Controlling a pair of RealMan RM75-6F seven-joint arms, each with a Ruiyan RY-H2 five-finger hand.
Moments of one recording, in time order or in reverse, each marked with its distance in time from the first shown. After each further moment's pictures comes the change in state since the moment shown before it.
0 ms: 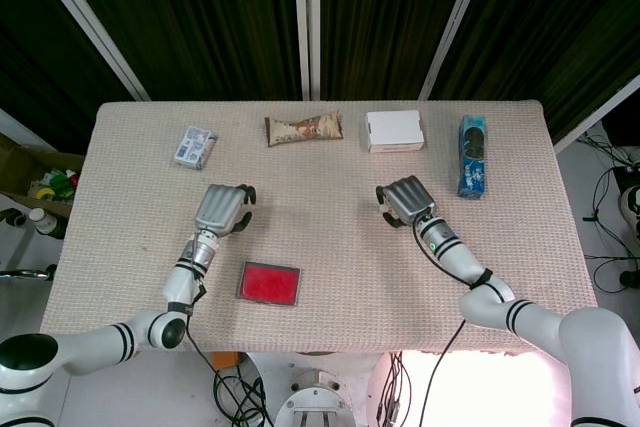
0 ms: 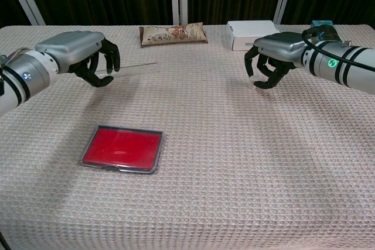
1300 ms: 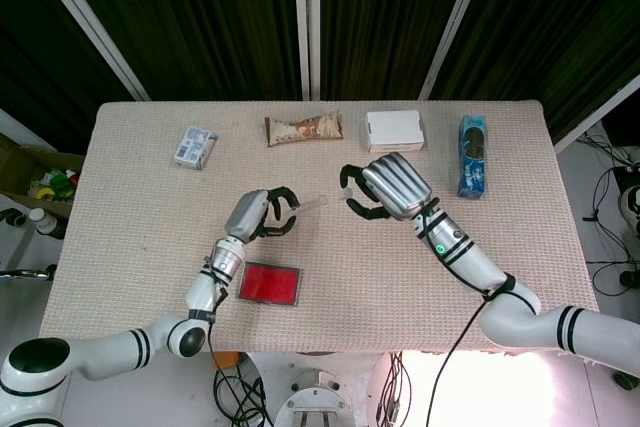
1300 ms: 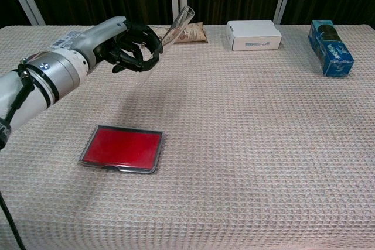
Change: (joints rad) left arm 0.008 -0.074 -0.081 -0.065 0.127 -0.006 -0.623; right arm 0.010 0.385 0.135 -0.670 -0.027 0.199 0.043
